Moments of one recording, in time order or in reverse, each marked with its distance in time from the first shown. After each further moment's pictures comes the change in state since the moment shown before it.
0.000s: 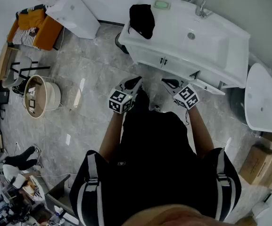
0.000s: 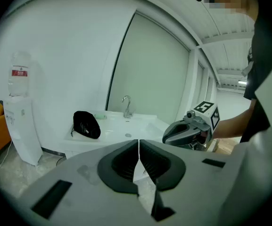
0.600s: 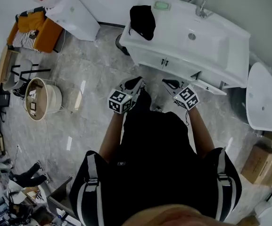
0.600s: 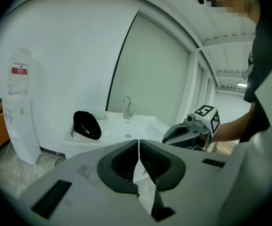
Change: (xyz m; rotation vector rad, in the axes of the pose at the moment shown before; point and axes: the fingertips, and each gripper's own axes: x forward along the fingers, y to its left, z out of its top) left arm 0.000 0.011 0.005 -0.017 -0.021 -0.018; right arm 0.009 -0.005 0.002 0.014 -0.007 -0.029
